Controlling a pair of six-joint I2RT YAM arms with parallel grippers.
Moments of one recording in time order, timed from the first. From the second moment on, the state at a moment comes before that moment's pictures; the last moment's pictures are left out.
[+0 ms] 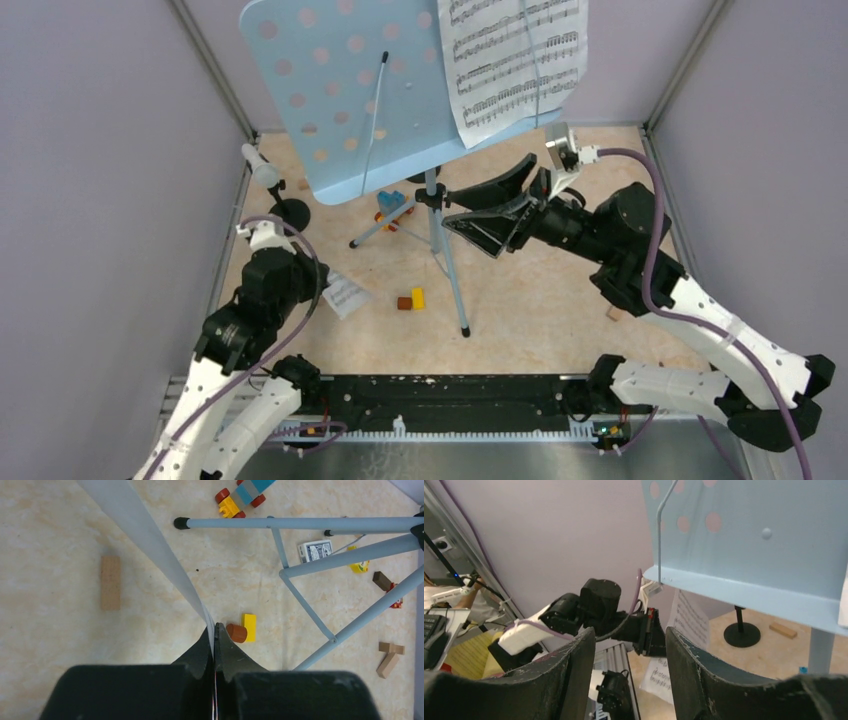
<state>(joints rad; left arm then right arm) -0.41 0.52 0.85 -0.87 -0.26 -0.73 0.92 1.01 1.24 0.13 -0.36 0.45</state>
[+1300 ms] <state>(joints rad) 0.05 0.91 0.79 -0.67 -0.15 -0.62 0.92 0.74 0.99 -0.32 0.00 0.36</state>
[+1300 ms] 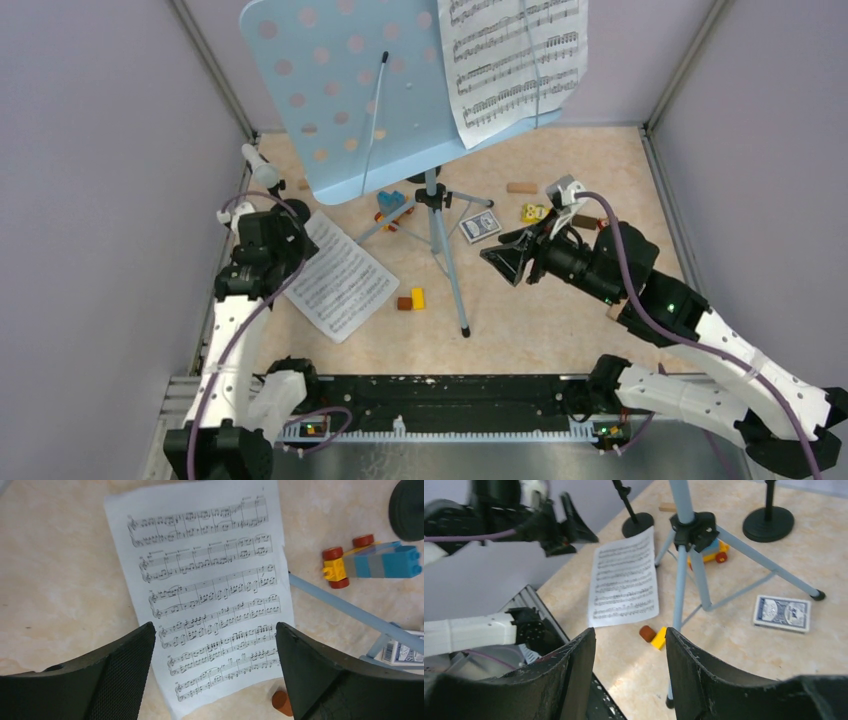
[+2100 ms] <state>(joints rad) -0.15 0.81 2.07 -0.70 0.21 -0.24 0.92 0.82 1.43 -0.73 0.27 0.27</state>
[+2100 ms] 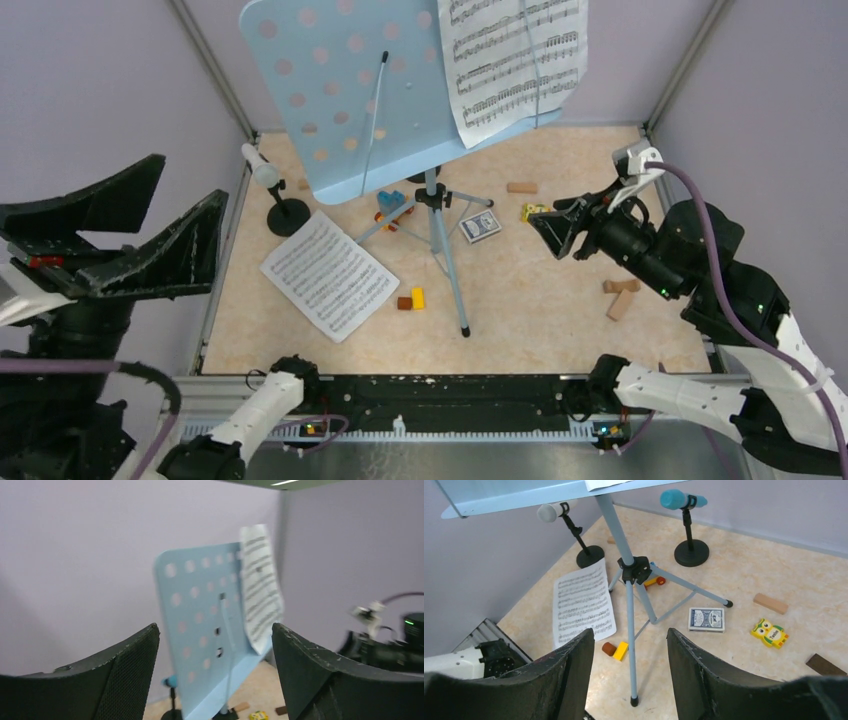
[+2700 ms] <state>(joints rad) -0.94 1.29 2.18 -0.67 0.29 0.00 0.92 0.72 1.43 -0.78 0.27 0.25</state>
